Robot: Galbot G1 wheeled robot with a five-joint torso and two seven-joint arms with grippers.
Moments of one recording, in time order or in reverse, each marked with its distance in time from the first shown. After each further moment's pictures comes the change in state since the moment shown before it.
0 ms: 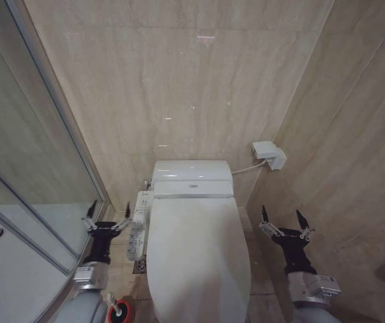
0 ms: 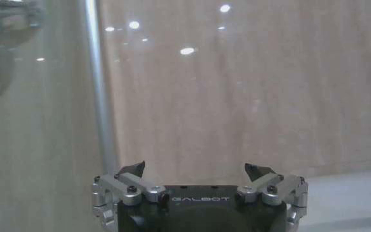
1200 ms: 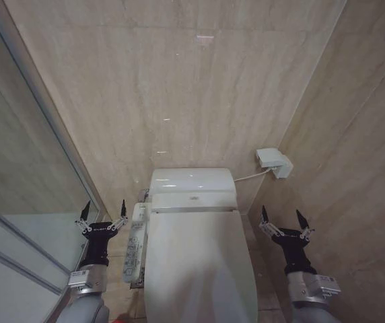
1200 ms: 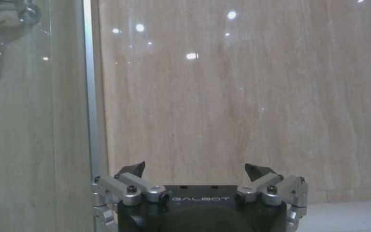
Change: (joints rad) left arm 0.033 -0.033 0.037 -0.073 0.018 0.009 -0.025; right arm 0.000 0.000 0.000 0.000 0.000 0.000 0.000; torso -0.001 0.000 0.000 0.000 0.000
